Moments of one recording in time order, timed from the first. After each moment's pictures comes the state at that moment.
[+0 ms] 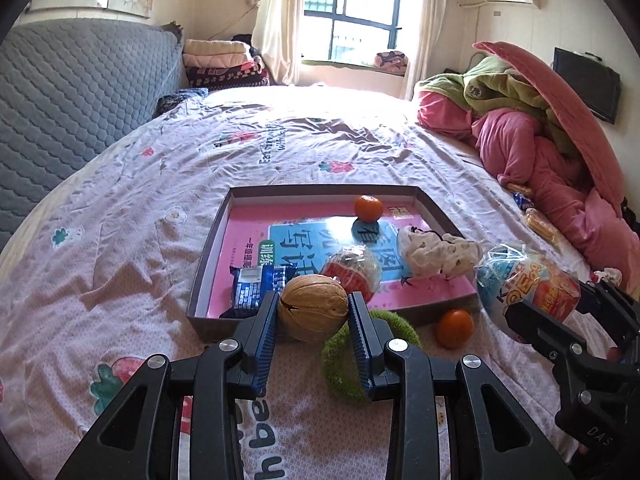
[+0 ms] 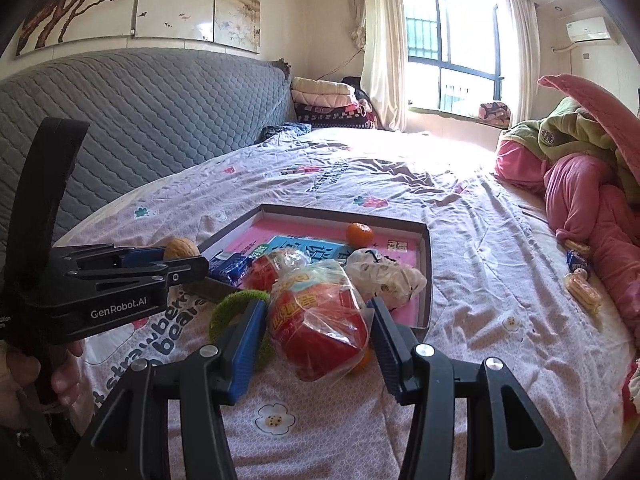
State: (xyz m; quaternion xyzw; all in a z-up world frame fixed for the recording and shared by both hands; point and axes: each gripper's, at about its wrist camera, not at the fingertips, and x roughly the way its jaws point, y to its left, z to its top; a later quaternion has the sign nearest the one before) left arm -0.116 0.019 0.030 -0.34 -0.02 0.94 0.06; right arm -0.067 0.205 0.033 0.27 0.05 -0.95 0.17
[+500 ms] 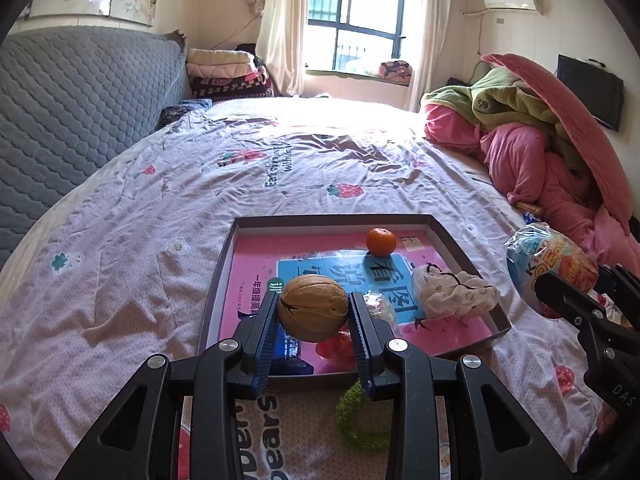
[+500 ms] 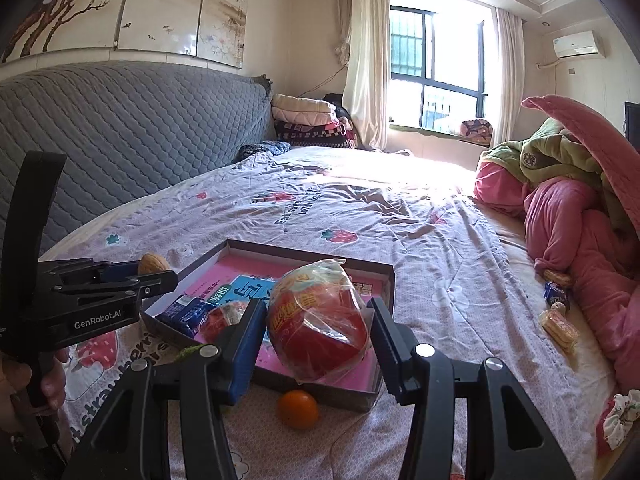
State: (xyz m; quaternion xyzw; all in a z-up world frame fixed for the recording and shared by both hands) left arm -0.154 0.012 0.043 -0.33 -0.03 0.94 0.05; right arm -0.106 0.219 0.059 0.25 0.05 -0.96 0.14
